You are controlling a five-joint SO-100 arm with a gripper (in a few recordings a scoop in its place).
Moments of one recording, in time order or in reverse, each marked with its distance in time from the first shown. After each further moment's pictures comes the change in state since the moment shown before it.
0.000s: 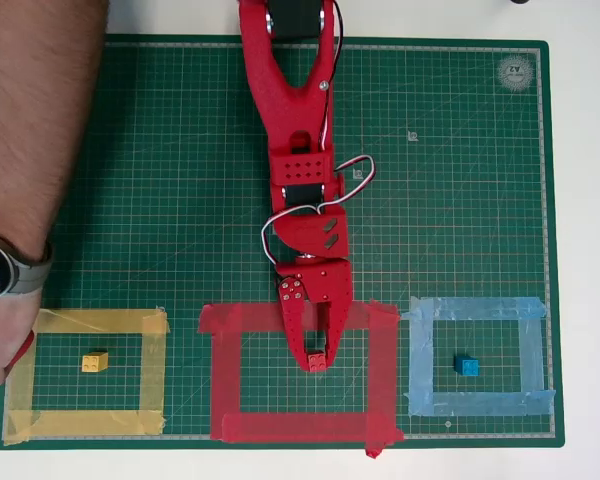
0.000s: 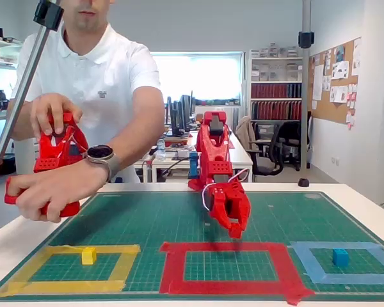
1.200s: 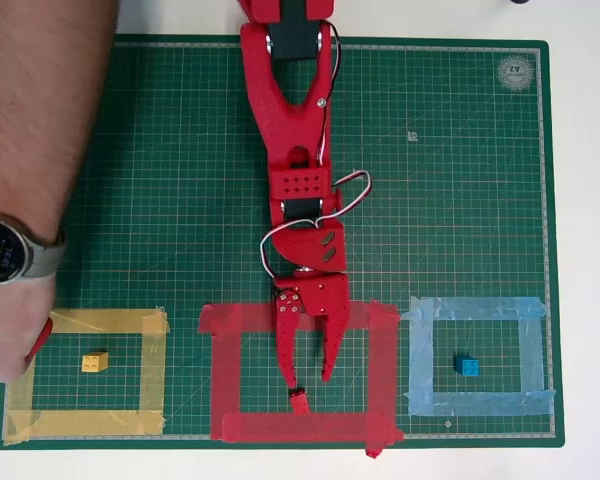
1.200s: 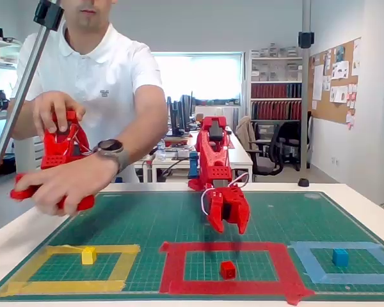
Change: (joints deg) arm 0.1 -5.4 -6.3 -0.3 0.2
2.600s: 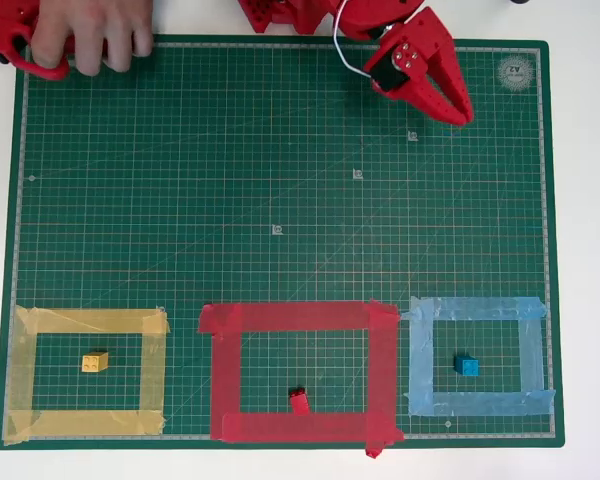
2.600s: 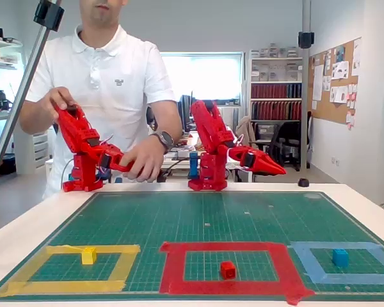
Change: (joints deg) arm -41.7 90.0 94.0 4.6 -1.5
